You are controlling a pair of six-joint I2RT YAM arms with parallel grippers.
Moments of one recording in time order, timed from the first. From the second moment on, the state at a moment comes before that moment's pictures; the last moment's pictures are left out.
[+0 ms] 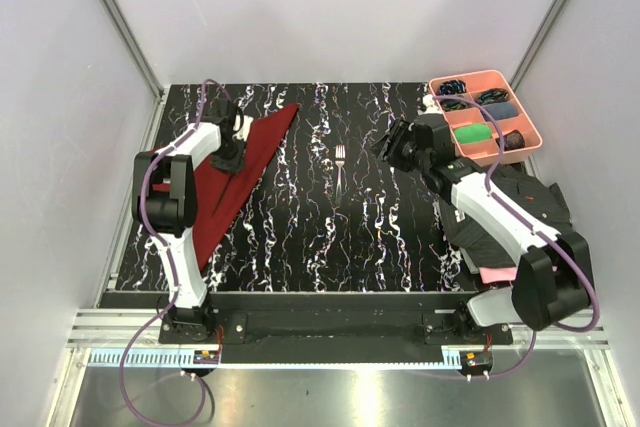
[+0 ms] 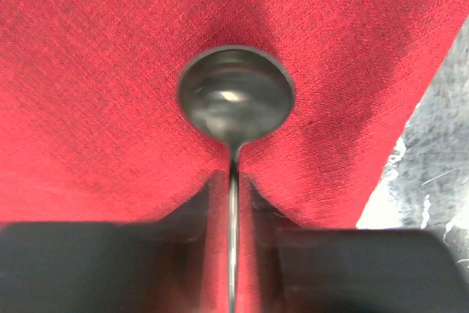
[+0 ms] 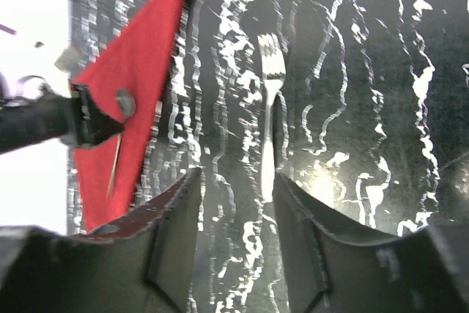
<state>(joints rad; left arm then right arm) -0.09 2.01 1.48 -0.68 -0.06 0.20 0.39 1.38 1.03 -0.14 -0.07 0.73</state>
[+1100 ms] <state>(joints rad) -0.58 2.11 1.66 -0.54 -0.08 -0.48 0.32 1.59 1.14 -0.32 0.03 0.67</state>
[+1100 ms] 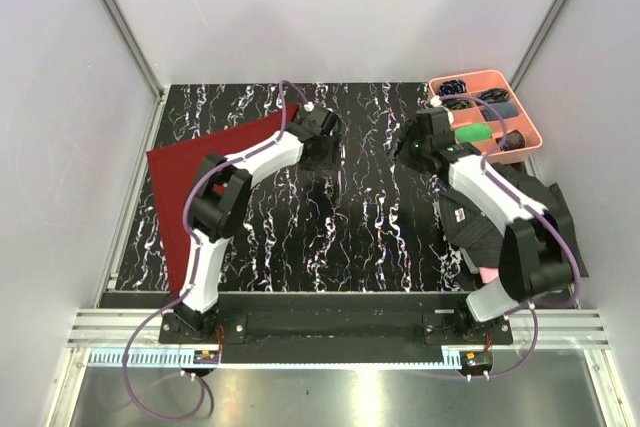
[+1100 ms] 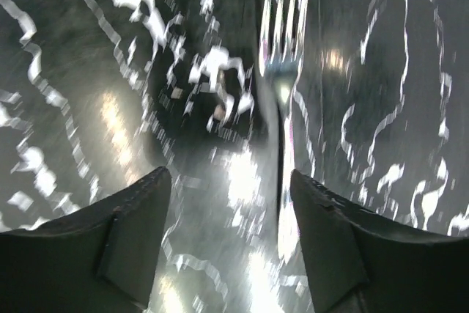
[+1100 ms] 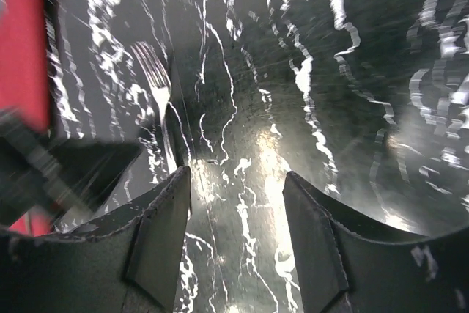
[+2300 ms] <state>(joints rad) -0.67 2.29 1.80 -0.51 -0.19 -0.53 0.27 1.36 1.05 -0.37 0.01 0.63</state>
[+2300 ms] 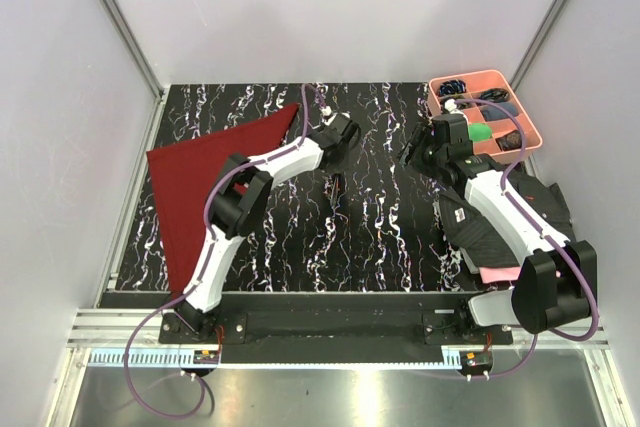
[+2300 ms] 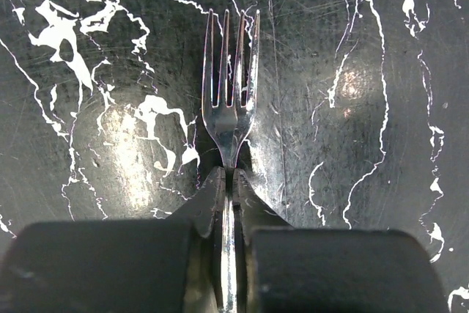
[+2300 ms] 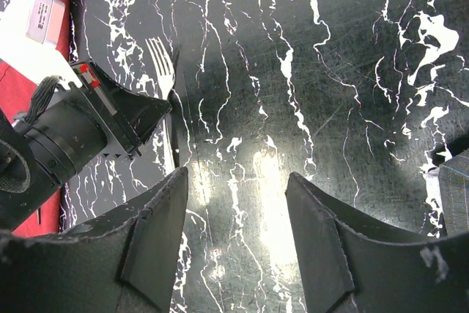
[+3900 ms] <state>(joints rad) -0.17 1.90 1.27 -0.60 -0.12 0.16 0.27 1.33 1.04 -0.36 -0.03 0.64</state>
